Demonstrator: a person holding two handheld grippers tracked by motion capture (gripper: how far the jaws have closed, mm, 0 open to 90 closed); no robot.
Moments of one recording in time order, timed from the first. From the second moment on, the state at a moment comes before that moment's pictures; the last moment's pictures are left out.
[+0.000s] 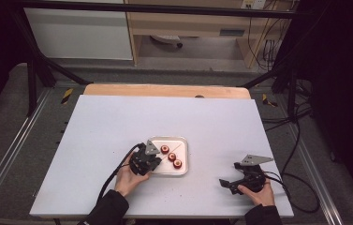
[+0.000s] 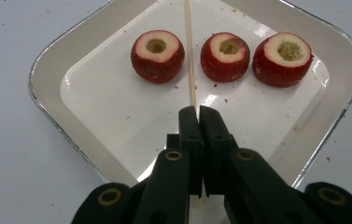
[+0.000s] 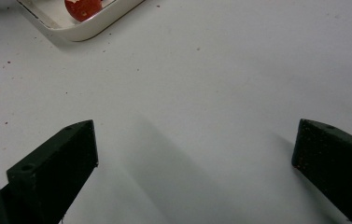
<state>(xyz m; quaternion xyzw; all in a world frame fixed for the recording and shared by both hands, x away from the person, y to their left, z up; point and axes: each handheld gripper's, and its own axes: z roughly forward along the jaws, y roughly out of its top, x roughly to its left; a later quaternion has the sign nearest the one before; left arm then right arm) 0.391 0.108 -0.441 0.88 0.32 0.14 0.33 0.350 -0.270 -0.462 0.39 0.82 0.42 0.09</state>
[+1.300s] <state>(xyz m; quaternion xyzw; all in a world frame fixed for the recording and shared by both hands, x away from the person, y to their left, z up) 0.357 0.098 -0.398 0.90 0.24 0.11 0.36 0.339 -0.206 -0.430 0.24 0.89 0.32 0.21</state>
